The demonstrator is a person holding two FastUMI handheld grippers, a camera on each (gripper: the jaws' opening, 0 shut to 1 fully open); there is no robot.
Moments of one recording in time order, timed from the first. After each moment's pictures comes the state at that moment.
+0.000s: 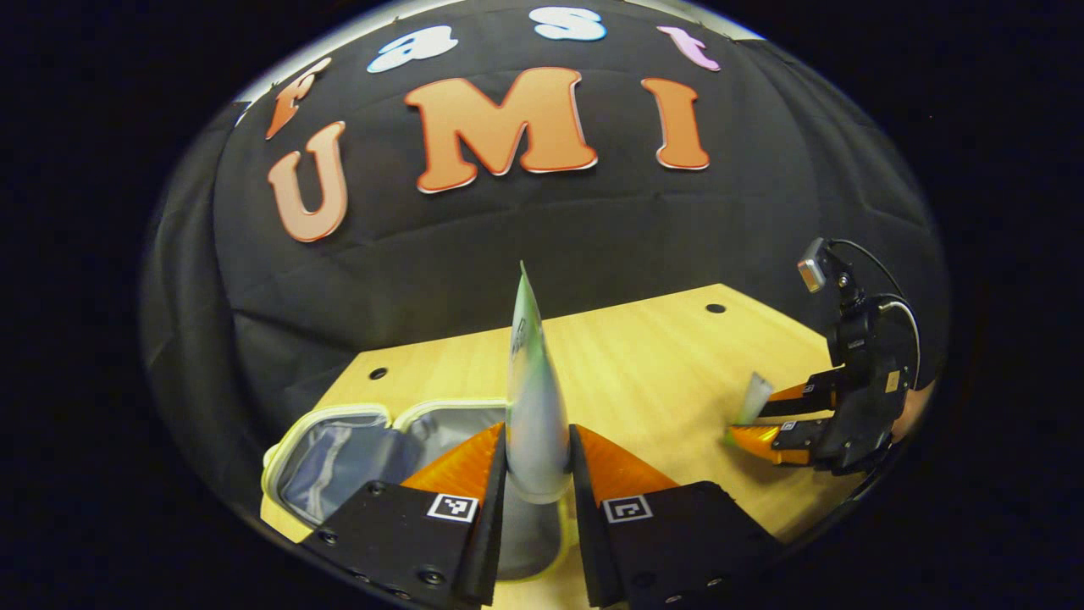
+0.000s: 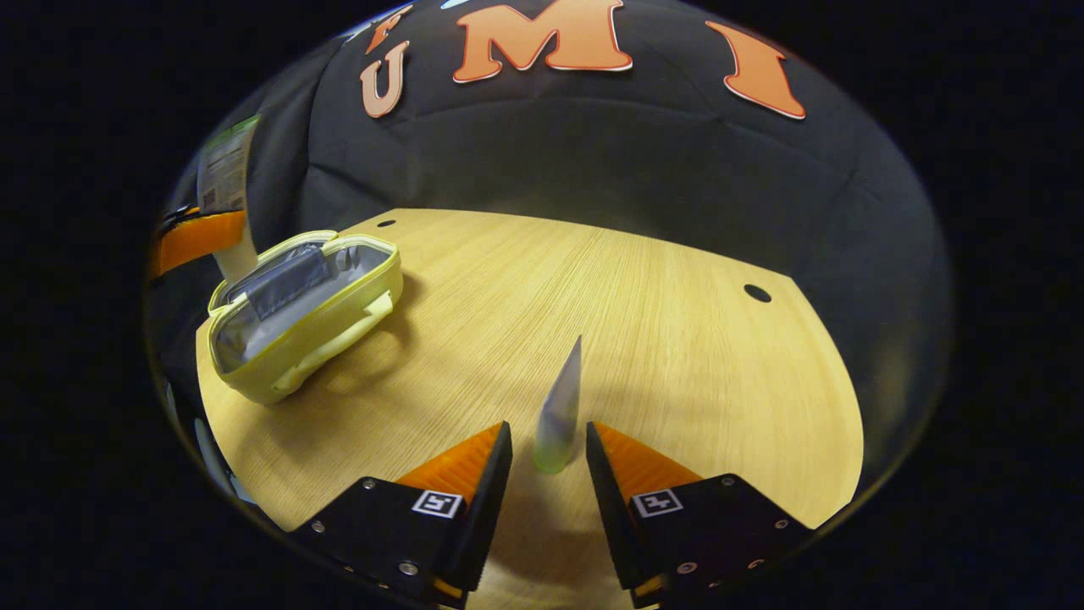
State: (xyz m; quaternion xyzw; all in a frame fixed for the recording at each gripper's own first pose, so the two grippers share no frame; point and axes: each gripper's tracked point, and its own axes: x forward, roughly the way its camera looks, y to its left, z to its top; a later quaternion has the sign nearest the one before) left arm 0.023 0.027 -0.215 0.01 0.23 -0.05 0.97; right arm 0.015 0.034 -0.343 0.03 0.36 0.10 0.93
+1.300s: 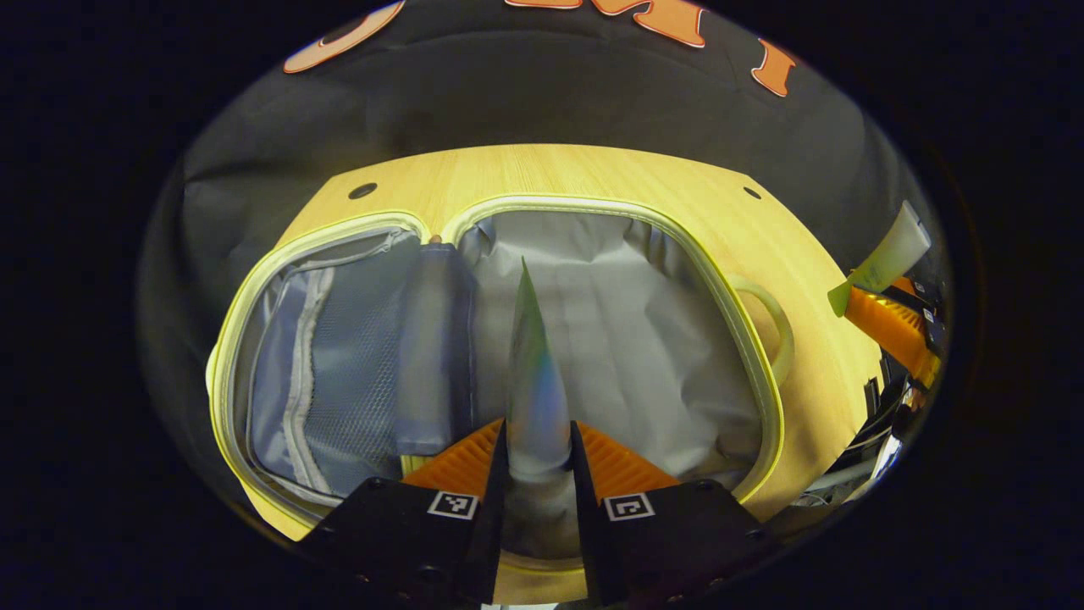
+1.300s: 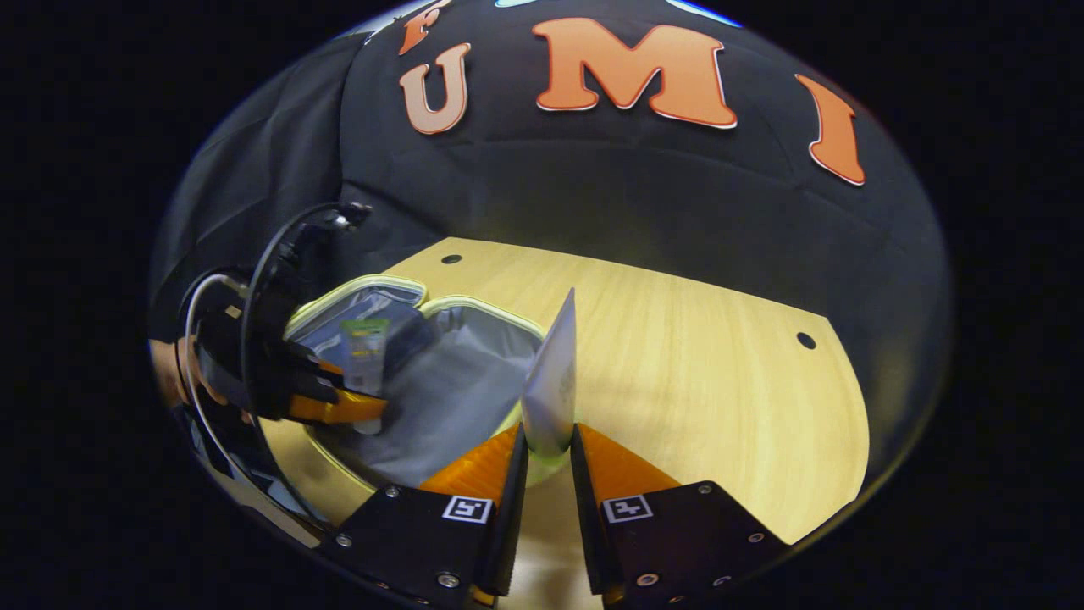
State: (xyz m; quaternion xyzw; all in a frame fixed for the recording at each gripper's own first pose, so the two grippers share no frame) left arm 0.007 0.134 -0.393 -0.07 0.50 -0.15 0.85; right arm 0.026 0.208 -0.212 0.04 0.33 0.12 0.93
